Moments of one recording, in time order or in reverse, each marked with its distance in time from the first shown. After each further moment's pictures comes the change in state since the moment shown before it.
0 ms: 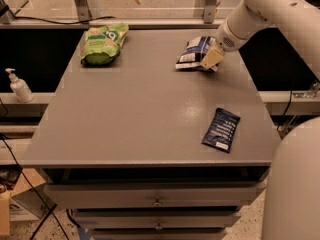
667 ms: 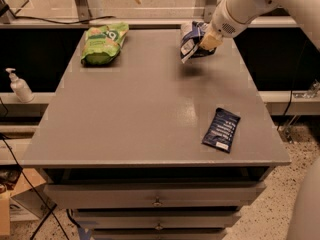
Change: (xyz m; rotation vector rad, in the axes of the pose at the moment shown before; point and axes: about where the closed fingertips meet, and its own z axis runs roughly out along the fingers) arm -0.045 0.013 -0.052 0.065 -0.070 -0.167
